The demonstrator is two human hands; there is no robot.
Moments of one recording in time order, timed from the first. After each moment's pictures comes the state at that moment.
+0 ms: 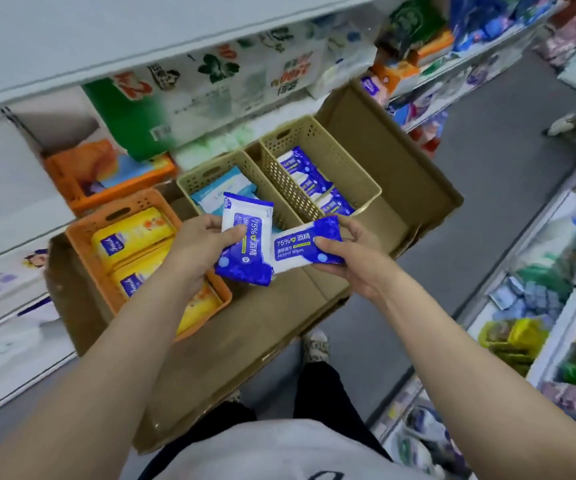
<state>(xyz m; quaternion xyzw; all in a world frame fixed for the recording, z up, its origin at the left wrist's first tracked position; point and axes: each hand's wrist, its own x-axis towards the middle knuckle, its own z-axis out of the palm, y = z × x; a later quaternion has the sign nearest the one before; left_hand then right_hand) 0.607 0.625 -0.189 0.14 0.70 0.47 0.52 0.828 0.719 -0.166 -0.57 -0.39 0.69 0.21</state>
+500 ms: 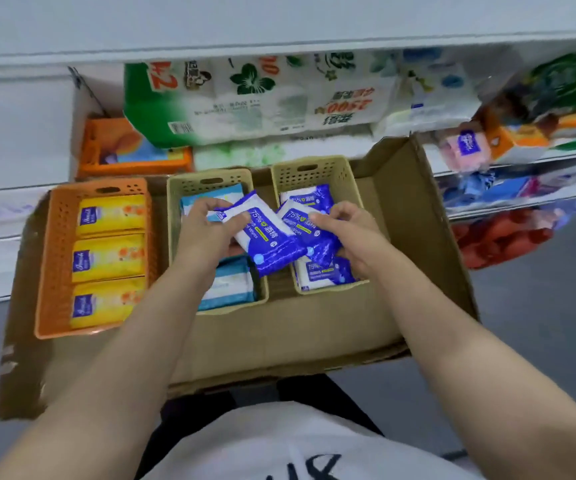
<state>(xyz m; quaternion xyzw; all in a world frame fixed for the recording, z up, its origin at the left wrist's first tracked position) 0.699 0.778 -0.191 -0.06 0.69 0.64 0.33 0.814 0.966 -0.209 -0.46 -0.56 0.69 0.03</state>
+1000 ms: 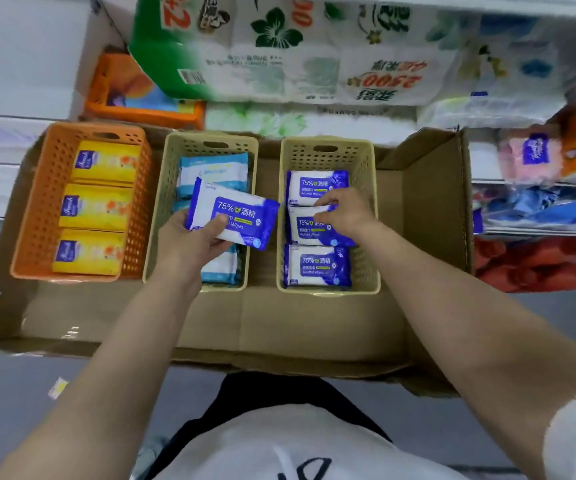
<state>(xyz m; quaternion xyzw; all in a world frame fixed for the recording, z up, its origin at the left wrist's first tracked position) 0.730 0.784 -0.238 -0.23 0.68 0.65 0.25 0.765 1.049 -0.309 -0.29 -0.85 0.40 -0.16</state>
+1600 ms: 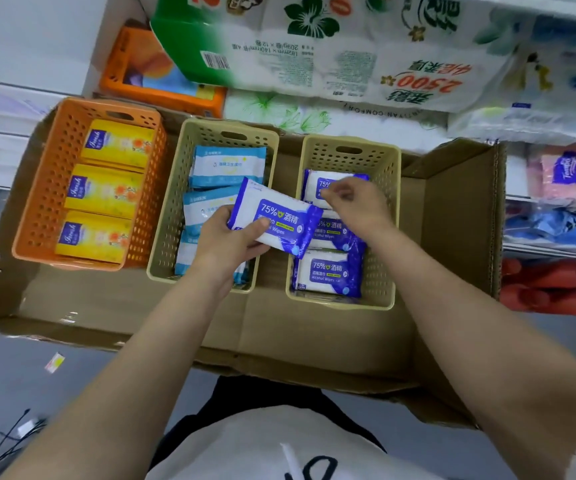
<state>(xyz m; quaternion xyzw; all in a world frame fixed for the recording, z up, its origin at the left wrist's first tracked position) 0.735 0.811 -0.251 -0.21 0.68 0.64 0.30 0.747 1.041 -0.298 -0.27 -0.87 0.41 -0.11</state>
